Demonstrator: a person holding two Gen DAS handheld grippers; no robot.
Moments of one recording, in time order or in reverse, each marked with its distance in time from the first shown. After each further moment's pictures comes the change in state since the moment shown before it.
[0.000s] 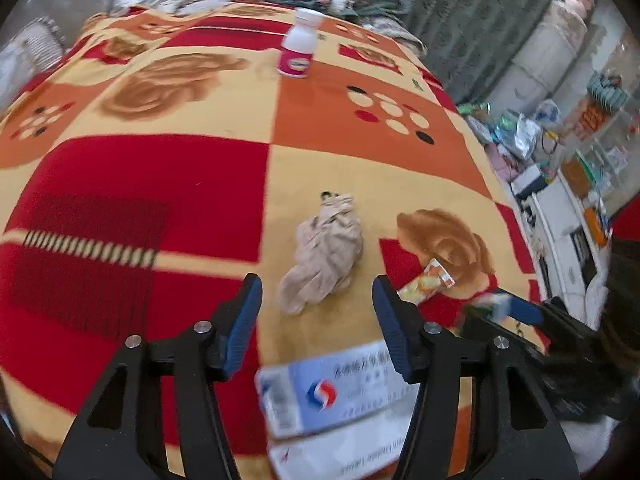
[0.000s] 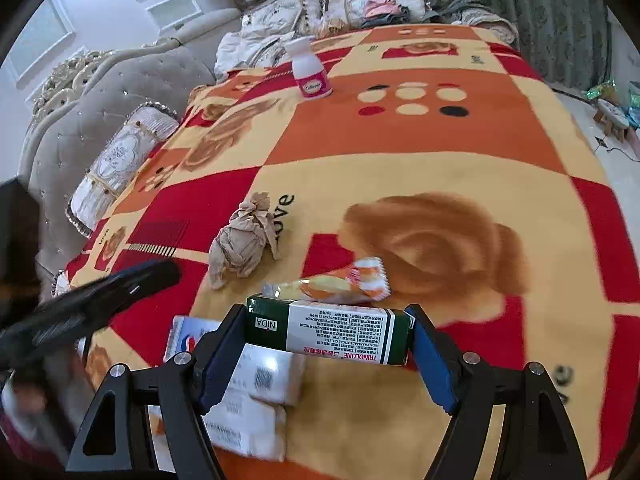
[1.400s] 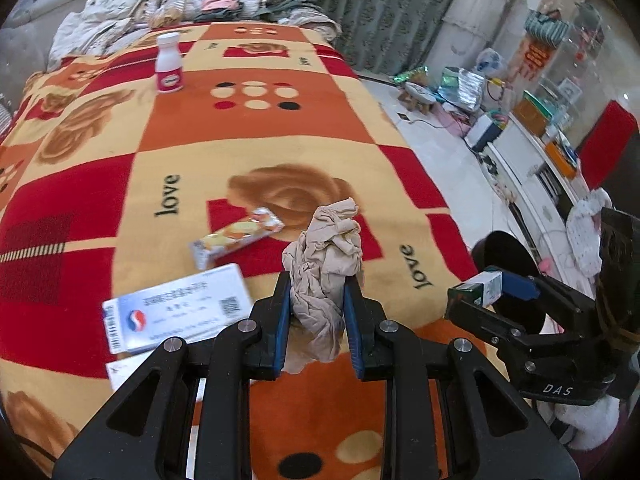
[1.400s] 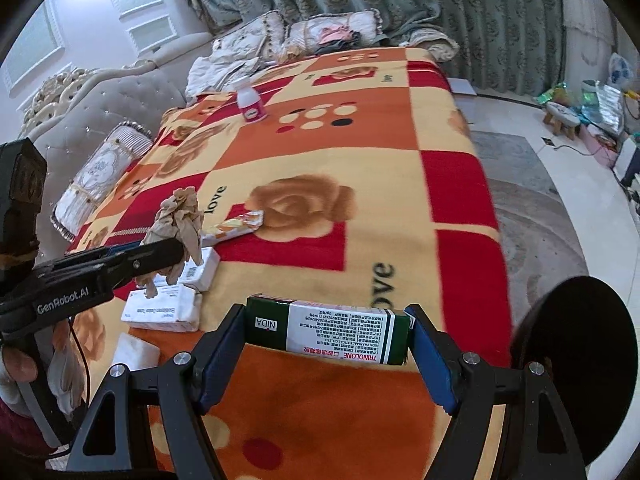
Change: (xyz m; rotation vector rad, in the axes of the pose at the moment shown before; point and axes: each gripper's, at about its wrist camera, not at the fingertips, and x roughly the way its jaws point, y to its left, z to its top) left arm -0.037 -0.142 -0.058 0.207 0.002 -0.085; right arm -0.111 -0.069 -0.070 0.033 -0.078 -0.129
